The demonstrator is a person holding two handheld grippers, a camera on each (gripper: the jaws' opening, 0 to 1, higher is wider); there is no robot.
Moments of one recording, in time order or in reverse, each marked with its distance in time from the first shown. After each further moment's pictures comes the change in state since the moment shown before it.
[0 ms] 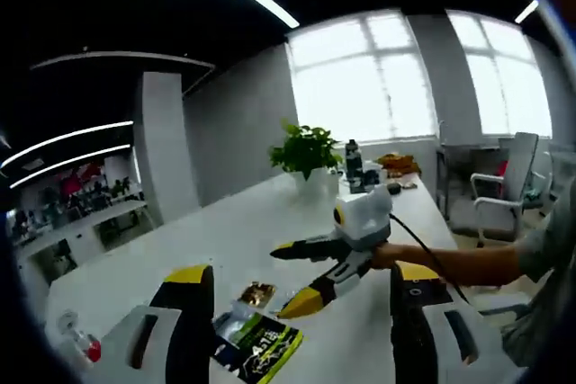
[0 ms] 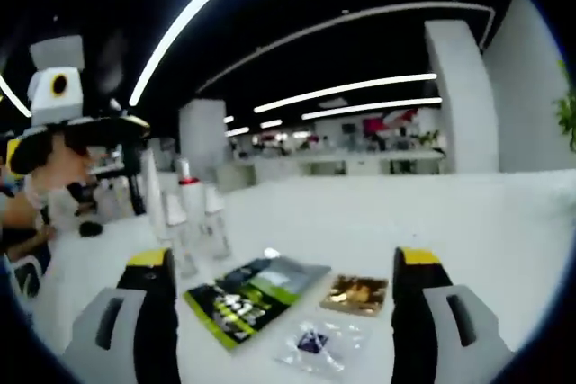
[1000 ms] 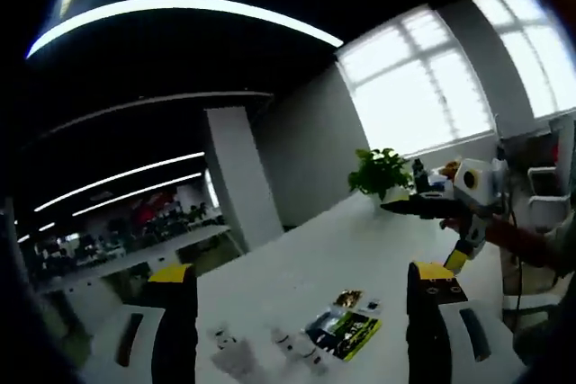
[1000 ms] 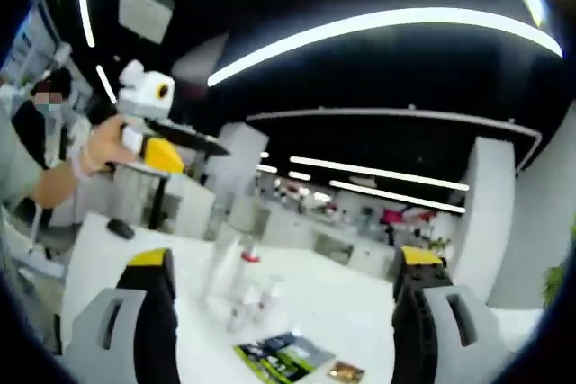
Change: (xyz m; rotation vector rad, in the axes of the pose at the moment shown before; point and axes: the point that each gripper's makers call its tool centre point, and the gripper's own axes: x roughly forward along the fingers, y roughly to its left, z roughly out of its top) left arm -0.154 0.059 0.071 0.095 -0.091 0.375; right arm -0.087 0.139 0.135 -0.430 -0.182 0.125
